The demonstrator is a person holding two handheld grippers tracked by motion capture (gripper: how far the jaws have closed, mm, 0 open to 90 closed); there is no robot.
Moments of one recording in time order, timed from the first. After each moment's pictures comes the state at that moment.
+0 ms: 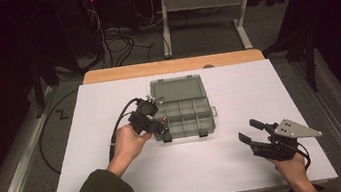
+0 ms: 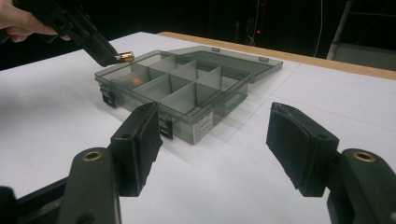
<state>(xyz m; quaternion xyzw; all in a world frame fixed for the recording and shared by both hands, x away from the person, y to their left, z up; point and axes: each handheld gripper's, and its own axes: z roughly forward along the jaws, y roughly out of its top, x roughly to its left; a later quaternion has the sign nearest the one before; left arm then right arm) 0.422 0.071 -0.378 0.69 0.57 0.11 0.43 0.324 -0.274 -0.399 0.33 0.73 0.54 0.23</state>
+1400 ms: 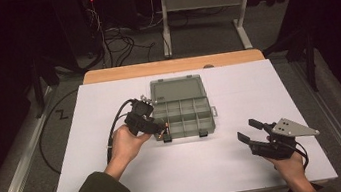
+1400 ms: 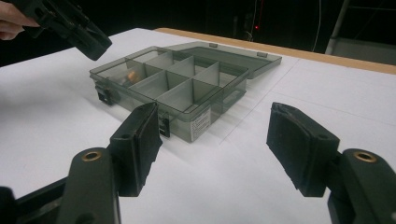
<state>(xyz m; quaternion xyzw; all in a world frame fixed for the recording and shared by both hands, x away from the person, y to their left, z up) 0.418 0.082 -0.372 0.66 0.58 0.11 0.47 0.328 -0.272 -0.401 0.34 0.74 0.54 0.23</state>
